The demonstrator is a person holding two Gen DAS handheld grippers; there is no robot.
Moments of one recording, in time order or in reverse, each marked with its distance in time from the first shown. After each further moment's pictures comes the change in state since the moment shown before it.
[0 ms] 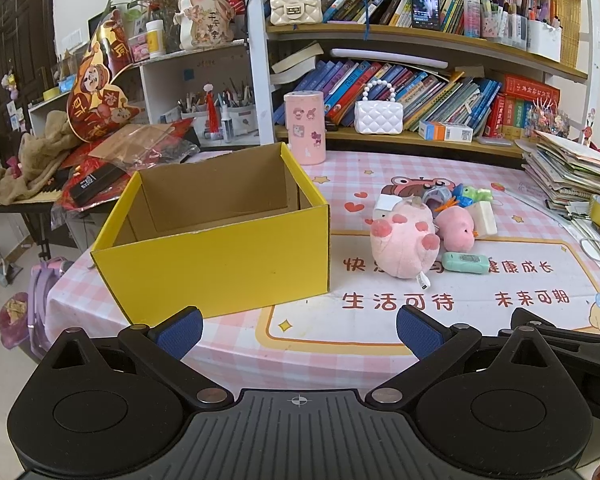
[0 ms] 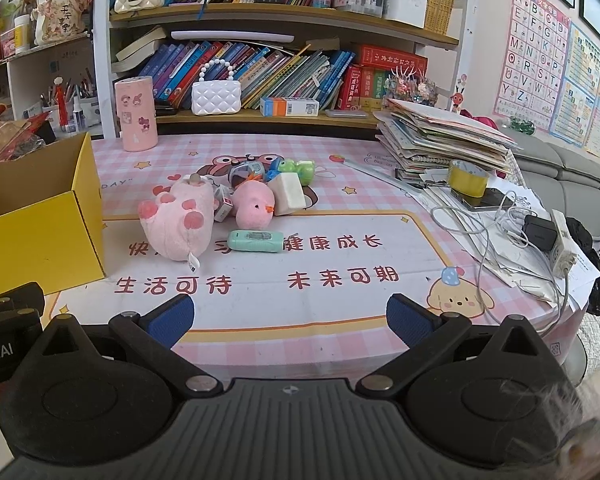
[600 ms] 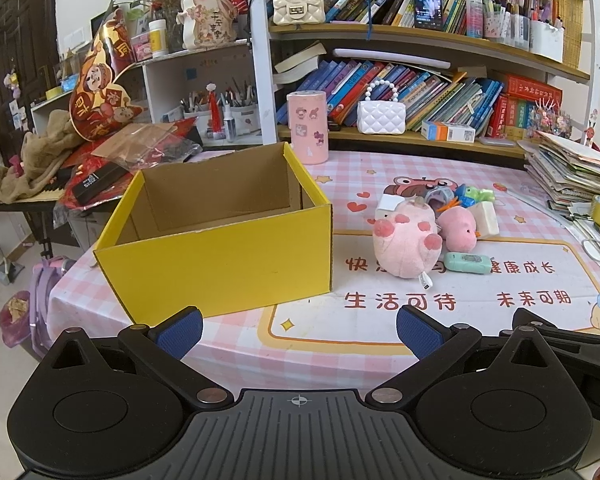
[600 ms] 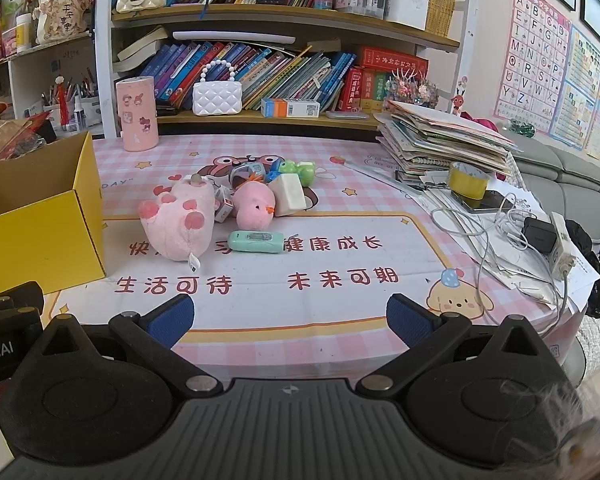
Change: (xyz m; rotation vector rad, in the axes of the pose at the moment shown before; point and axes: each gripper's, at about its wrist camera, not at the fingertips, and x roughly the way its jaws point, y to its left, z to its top) left arm 0.001 0.003 0.000 -0.004 0.001 0.003; right arm 0.002 0.001 -0.003 -0.001 0.000 -0.001
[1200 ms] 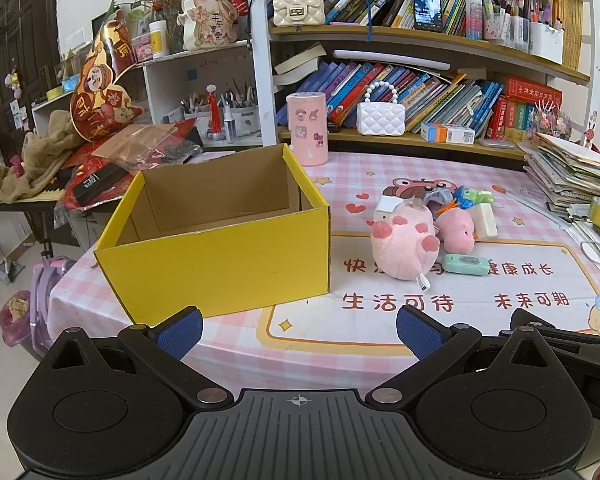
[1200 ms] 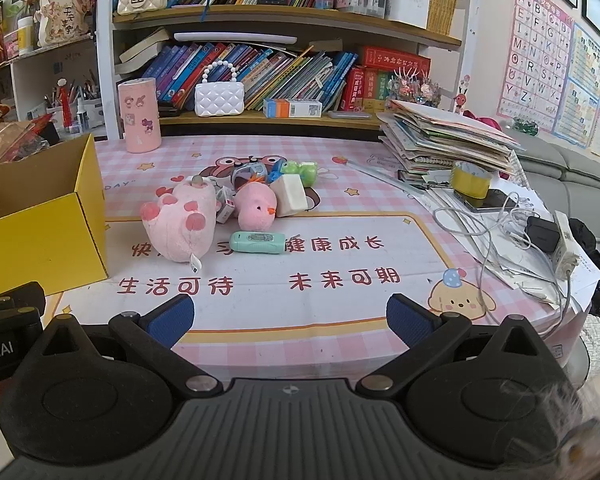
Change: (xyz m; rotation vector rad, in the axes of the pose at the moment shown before) left arm -0.003 0.001 0.001 -0.005 0.001 0.003; right arm 0.002 -0.003 0.000 0.000 0.001 0.004
